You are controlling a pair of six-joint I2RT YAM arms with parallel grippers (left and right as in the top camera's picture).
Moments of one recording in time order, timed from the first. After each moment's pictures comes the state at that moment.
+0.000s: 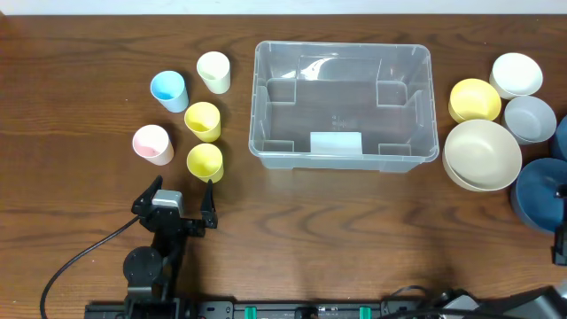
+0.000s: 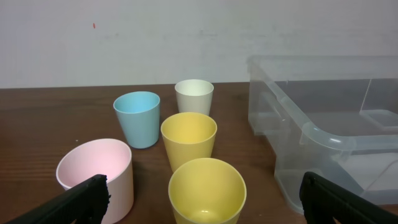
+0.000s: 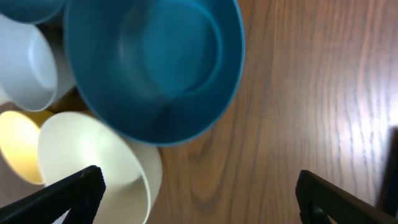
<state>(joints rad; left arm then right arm) -0.02 0.01 0.02 -0.10 0.12 -0.03 -0.99 1.33 1.03 -0.95 -0.16 0.72</state>
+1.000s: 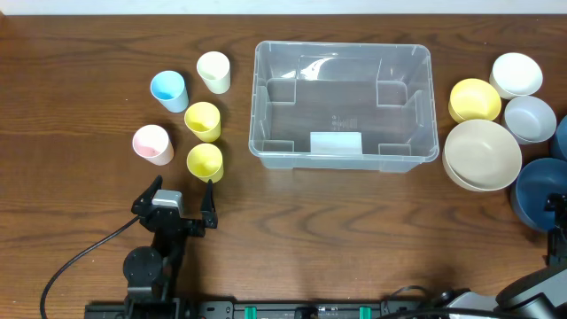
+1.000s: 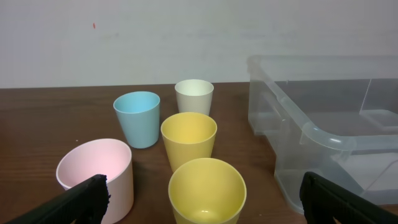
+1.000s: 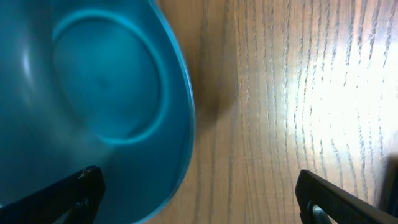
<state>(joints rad) -0.02 0.01 0.02 -0.10 0.12 -0.03 -0.99 1.55 1.01 -0.86 -0.04 0.75</state>
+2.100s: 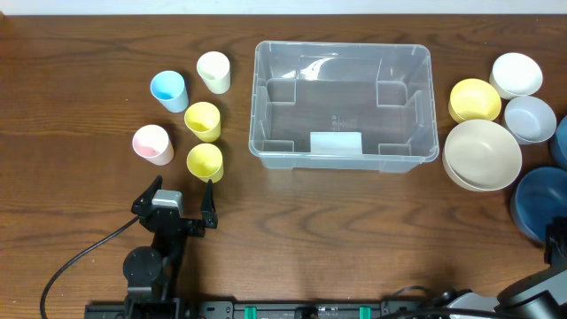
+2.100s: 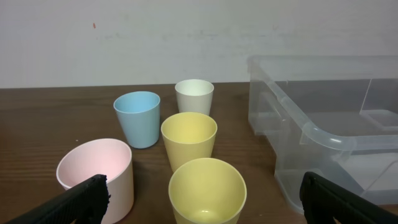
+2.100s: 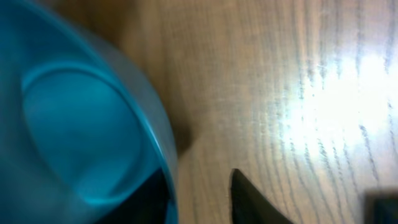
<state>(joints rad) -0.02 0.01 0.02 -0.10 0.12 -0.03 -1.06 1.55 0.89 -0.71 0.04 0.76</state>
